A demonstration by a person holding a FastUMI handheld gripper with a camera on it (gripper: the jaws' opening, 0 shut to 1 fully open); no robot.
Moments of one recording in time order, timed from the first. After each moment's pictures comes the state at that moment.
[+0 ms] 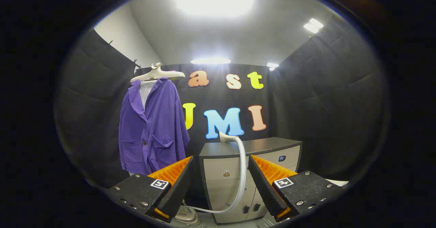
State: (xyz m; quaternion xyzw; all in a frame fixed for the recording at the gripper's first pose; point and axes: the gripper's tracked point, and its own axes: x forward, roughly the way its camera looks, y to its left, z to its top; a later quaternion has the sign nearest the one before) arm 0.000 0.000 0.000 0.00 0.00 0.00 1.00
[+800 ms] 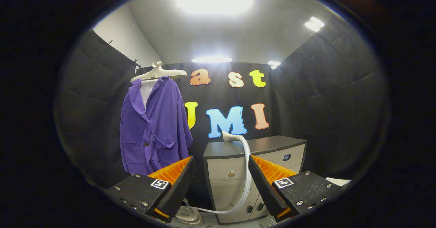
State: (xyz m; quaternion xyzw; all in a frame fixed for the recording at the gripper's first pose) arm 0.010 0.020 0.003 0.01 0.00 0.00 1.00
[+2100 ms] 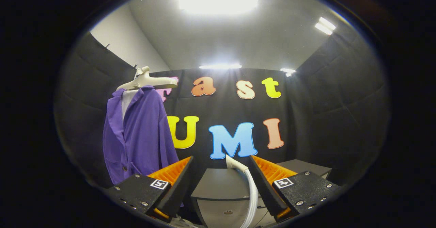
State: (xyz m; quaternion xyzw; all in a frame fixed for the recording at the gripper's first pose) arm 0.227 -0.007 0.072 0.00 -0.03 0.06 1.00
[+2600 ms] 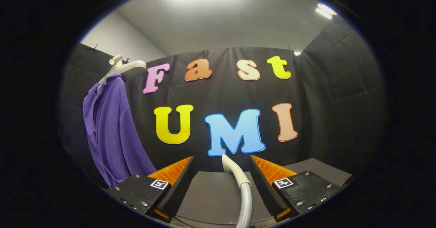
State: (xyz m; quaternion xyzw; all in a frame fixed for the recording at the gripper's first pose) arm 0.388 -0.036 0.042 0.03 0.06 0.11 0.99
